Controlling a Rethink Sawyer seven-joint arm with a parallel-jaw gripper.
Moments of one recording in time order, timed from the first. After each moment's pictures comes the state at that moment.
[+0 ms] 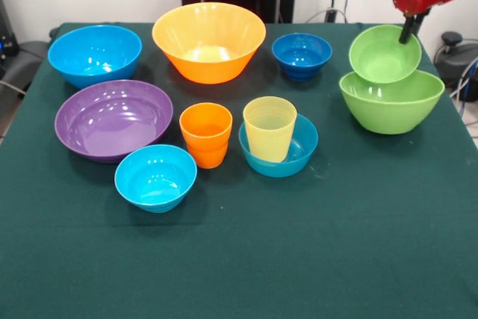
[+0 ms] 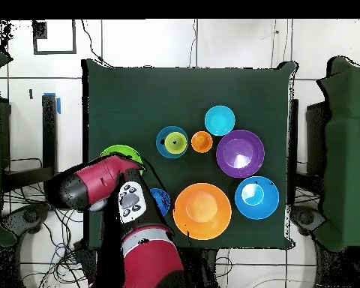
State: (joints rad) arm 0.01 -0.65 0.28 1.76 -0.32 0.66 1.73
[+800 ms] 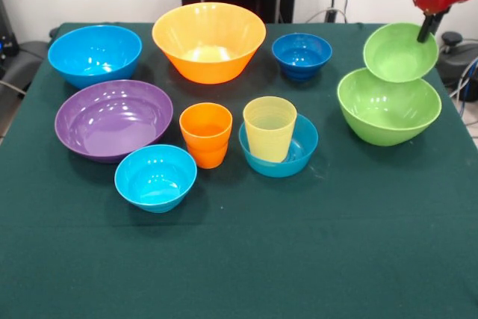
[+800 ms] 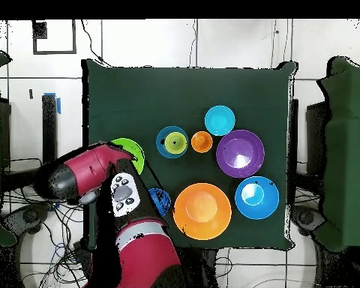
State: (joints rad) arm 0.01 -0.65 0.33 1.68 -0.32 0.76 1.73
